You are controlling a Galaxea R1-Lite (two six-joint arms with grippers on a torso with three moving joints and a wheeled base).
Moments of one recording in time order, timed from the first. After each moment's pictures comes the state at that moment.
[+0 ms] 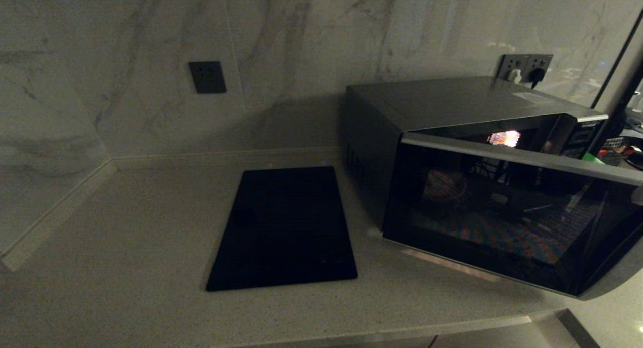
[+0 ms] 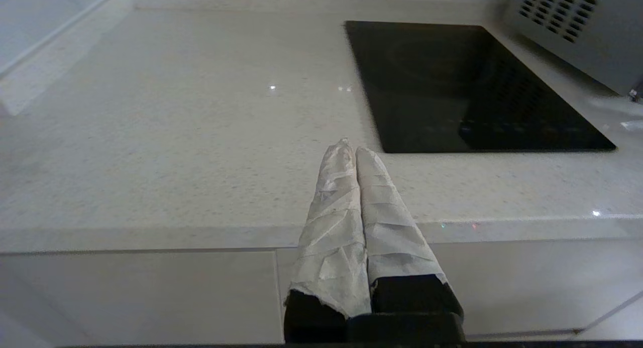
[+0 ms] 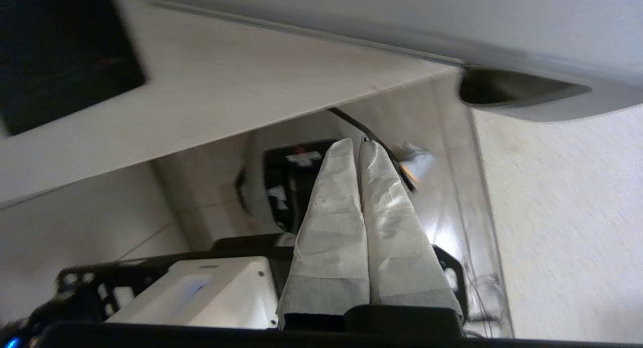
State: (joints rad) left arm 0.00 0.00 0.00 -0.01 0.03 -0.07; right arm -0.21 1.63 -1.98 1.42 0.22 0.16
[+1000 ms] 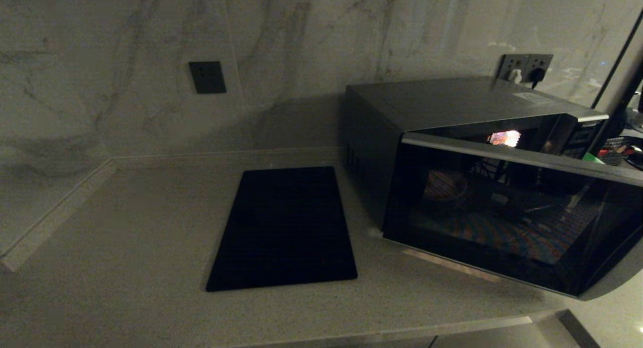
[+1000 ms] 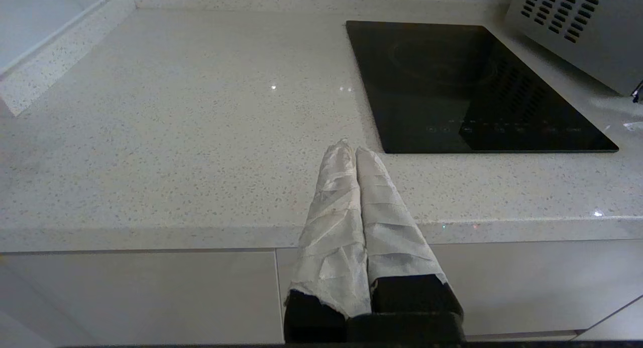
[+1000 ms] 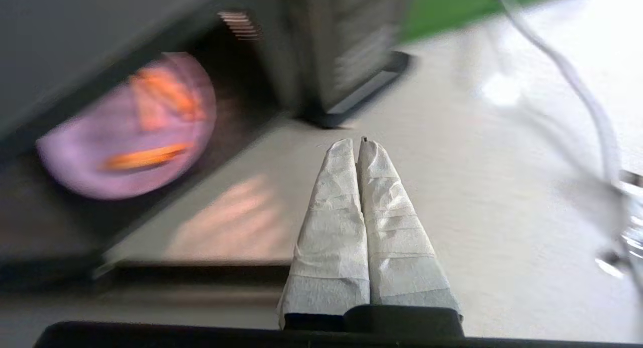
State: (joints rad) left arm 0.00 0.00 0.00 -0.01 0.03 -0.07; right arm -0.23 1.72 -1.99 0.87 -0.17 0.23
